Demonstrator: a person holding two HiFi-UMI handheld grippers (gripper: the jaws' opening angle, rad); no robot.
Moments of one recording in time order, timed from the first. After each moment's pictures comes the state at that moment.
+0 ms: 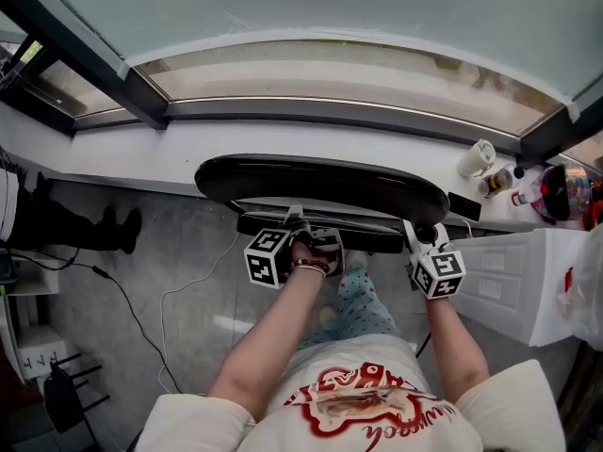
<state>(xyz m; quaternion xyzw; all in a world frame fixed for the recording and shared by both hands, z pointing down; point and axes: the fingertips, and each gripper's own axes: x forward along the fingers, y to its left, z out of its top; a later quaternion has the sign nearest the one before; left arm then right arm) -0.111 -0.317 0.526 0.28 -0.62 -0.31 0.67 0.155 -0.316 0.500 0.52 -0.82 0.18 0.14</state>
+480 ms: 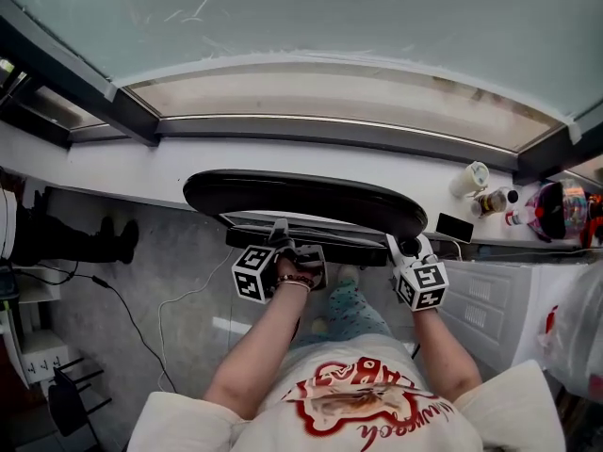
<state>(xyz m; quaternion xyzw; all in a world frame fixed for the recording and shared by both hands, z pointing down) -0.106 -0.365 0.528 0.27 -0.64 -0.30 0.65 0.158 -0.367 0.507 0.50 -0.83 0.21 0.15</state>
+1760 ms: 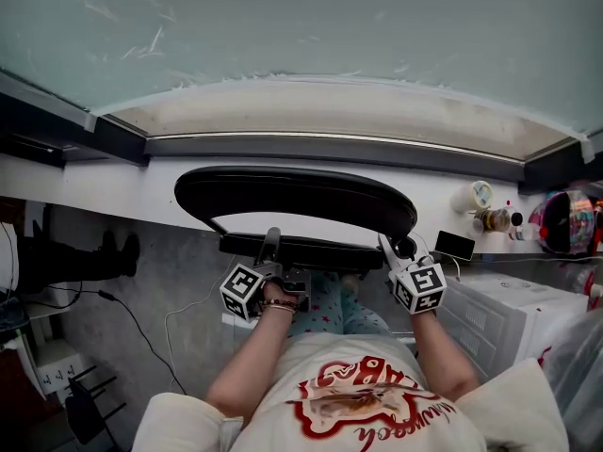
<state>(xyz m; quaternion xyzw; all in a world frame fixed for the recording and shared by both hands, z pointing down) -0.087 -0.451 0.528 0.39 -0.59 -0.29 0.65 0.172 -0.456 0.521 0.48 -0.84 0.23 0.14</state>
